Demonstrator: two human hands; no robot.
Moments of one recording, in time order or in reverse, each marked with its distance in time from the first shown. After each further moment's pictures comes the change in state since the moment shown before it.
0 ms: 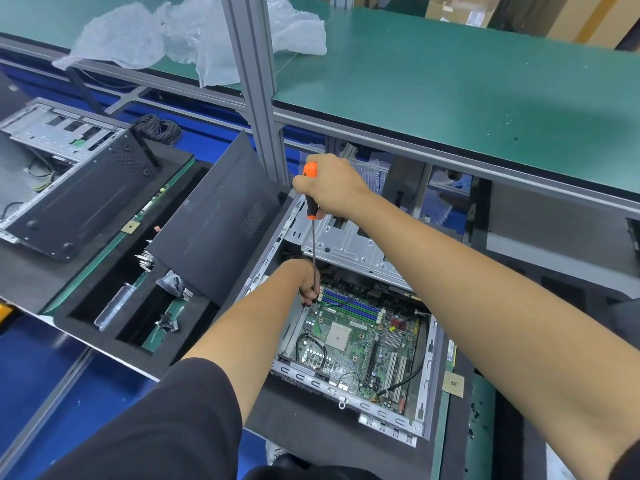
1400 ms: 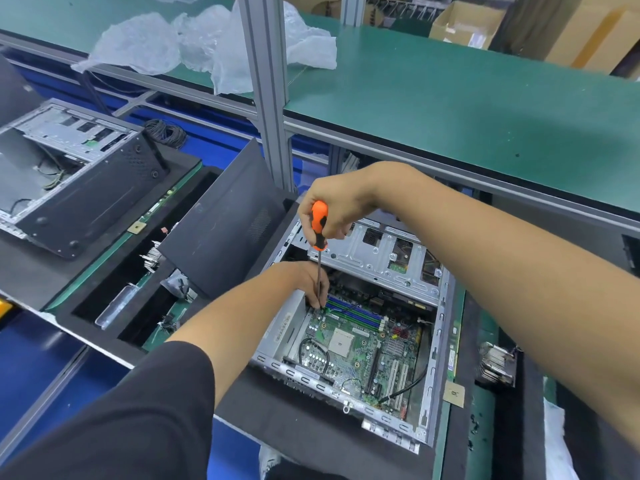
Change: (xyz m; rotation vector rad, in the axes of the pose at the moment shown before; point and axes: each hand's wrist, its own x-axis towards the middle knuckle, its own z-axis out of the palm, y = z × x) left_hand -0.006 -0.021 -0.018 0.189 -0.046 0.481; right_hand -0.010 -0.039 -0.045 -0.307 -0.880 -0.199
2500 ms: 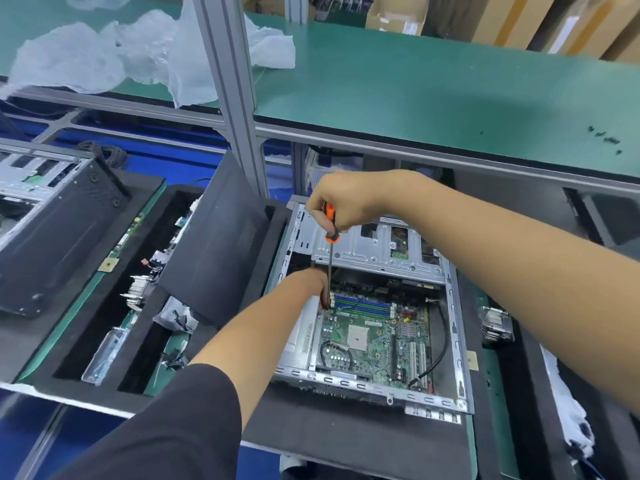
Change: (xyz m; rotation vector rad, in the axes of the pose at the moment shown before) left_hand 0.011 0.002 0.005 0.107 0.003 -0.243; right_hand 0.003 -0.013 0.011 -0.068 0.259 0.147
